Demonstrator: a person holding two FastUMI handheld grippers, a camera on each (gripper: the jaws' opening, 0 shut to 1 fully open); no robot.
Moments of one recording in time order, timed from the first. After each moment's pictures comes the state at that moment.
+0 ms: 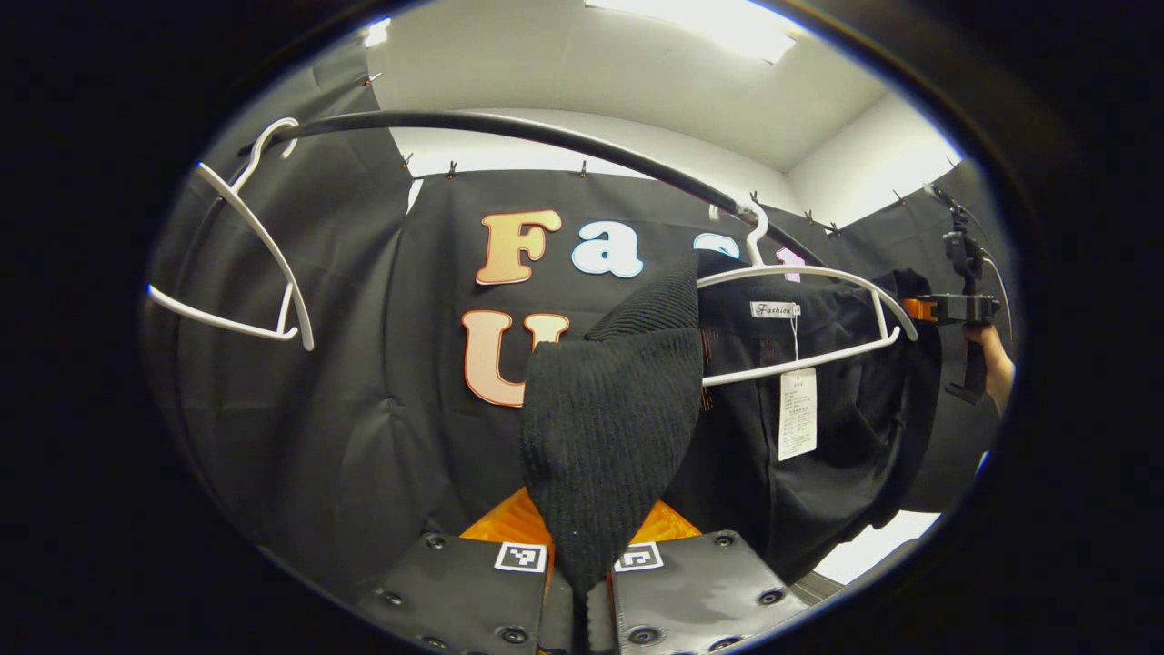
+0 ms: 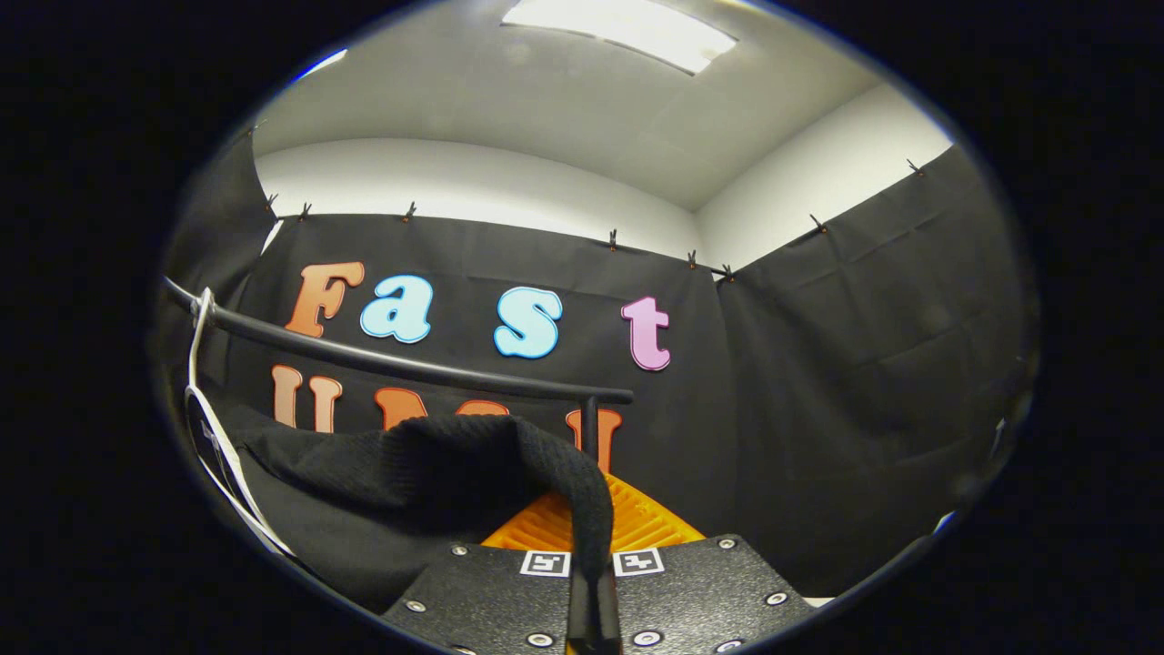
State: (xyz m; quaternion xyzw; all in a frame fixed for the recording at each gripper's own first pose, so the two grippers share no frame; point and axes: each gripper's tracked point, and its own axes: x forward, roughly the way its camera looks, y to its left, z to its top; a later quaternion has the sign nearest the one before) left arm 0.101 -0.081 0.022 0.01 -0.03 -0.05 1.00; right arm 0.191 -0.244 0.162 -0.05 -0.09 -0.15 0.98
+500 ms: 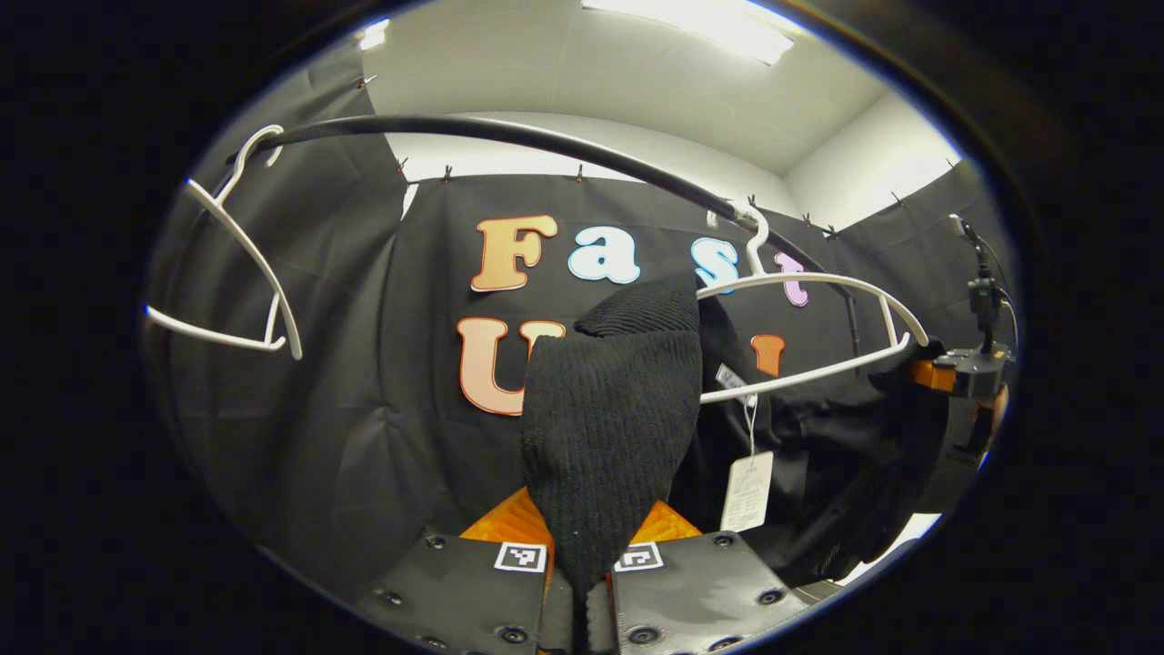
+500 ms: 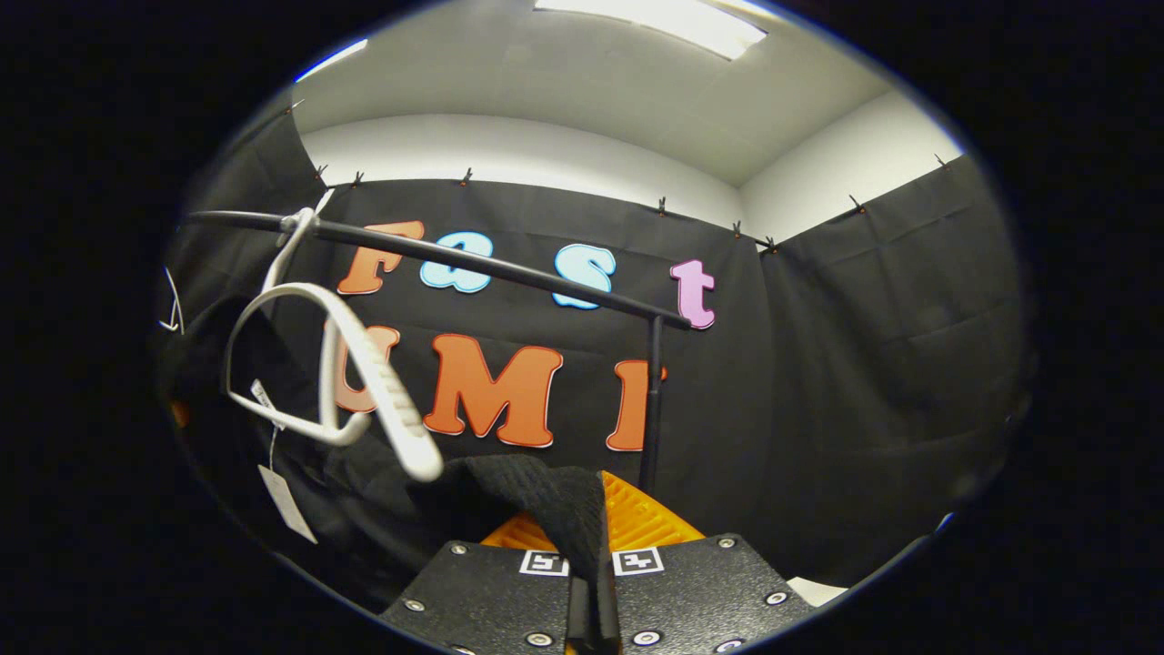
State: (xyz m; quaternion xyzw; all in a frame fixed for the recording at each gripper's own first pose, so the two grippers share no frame) left arm 0.110 -0.082 0.040 0.02 -0.05 -0.06 1.00; right arm 0.144 -0.165 0.072 -0.07 -0.05 -0.07 0.99
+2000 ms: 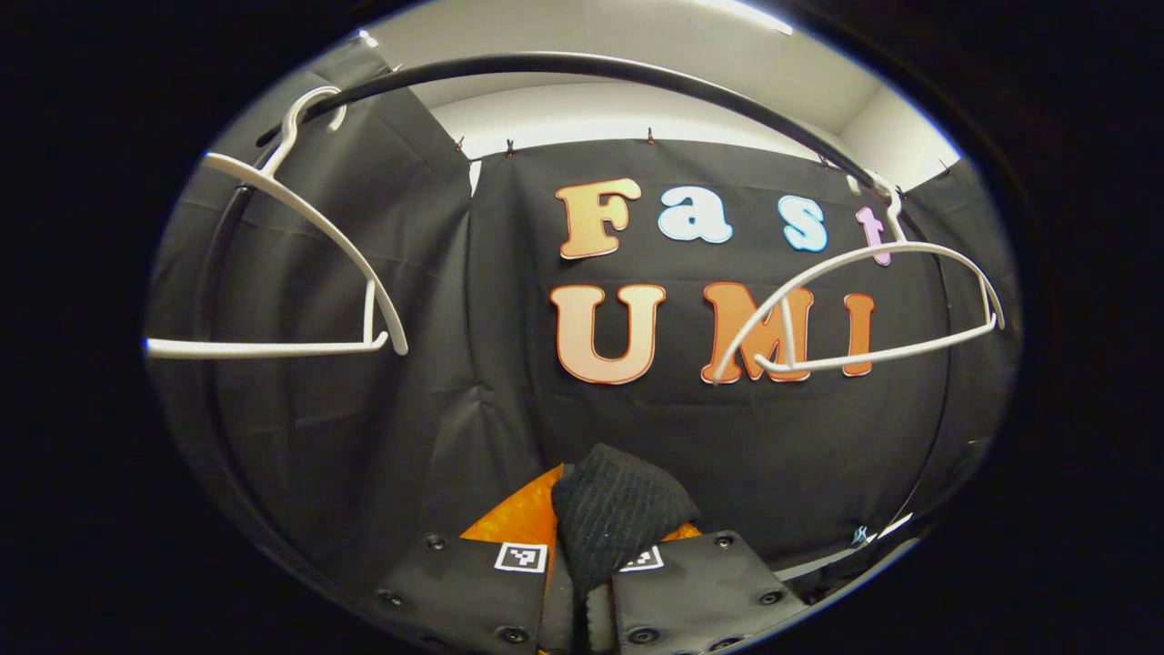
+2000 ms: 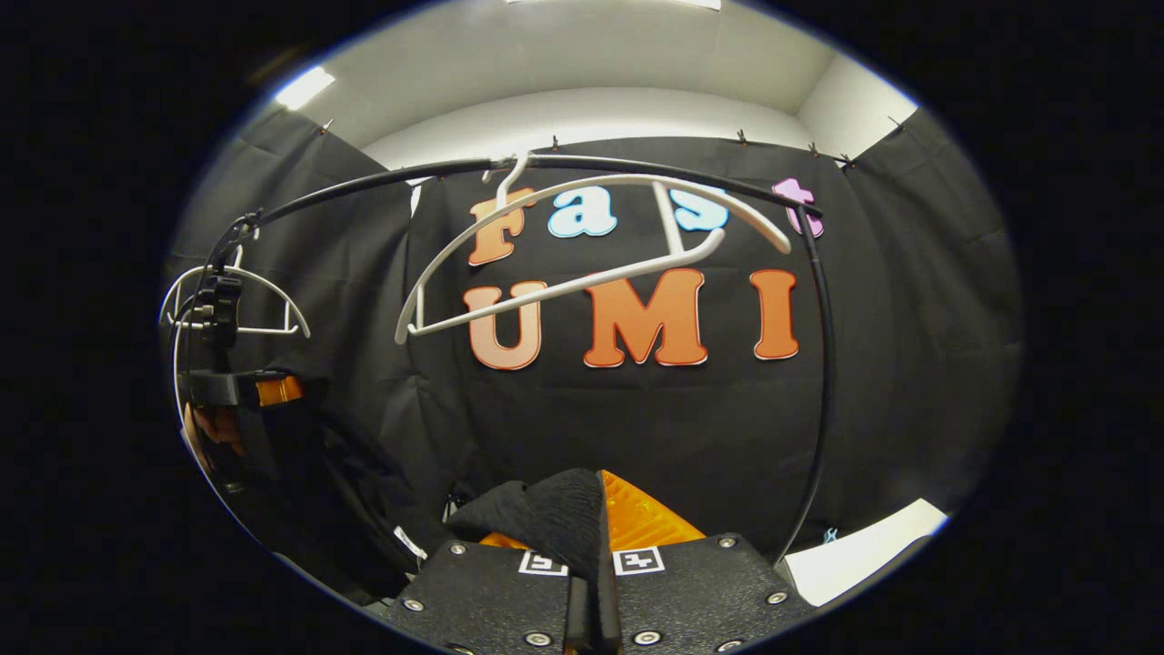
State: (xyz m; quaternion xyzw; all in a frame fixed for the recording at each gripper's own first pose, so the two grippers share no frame) left arm 0.118 0.043 0.014 0.05 0.03 0.06 1.00; right arm 0.058 0.028 -0.055 0.03 0.05 0.11 0.99
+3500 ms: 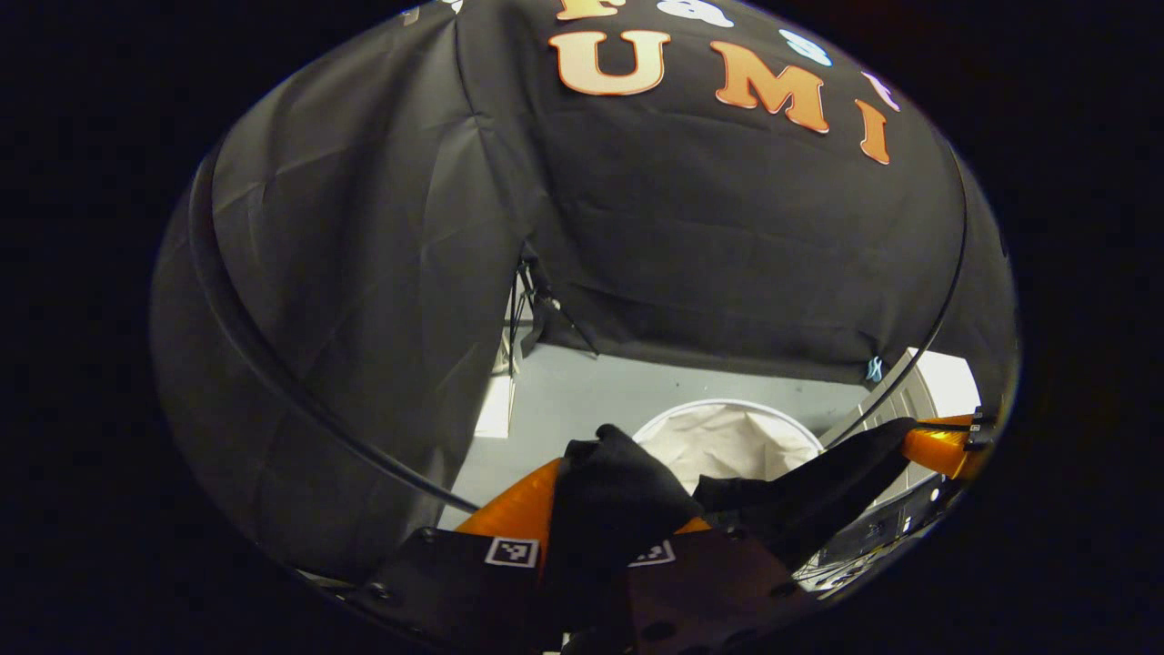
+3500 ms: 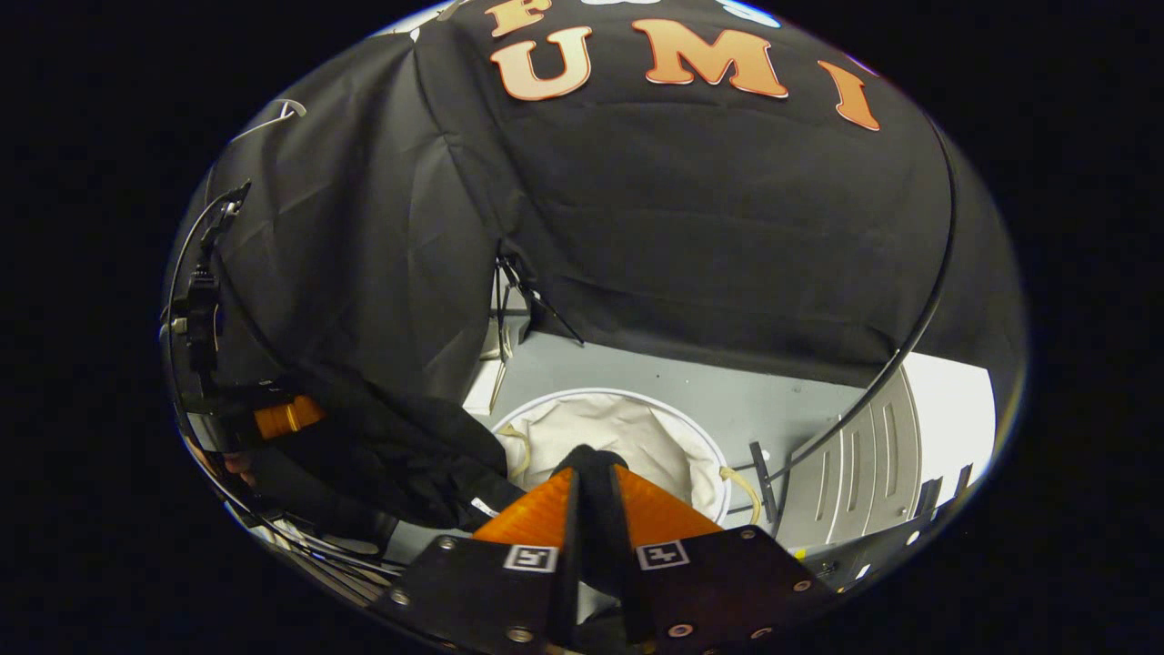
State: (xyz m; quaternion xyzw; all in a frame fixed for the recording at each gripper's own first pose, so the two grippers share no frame) left arm -0.022 0.107 -0.328 0.05 0.42 0.09 0.90; right arm -0.033 0.137 -0.395 0.02 0.44 0.18 0.88
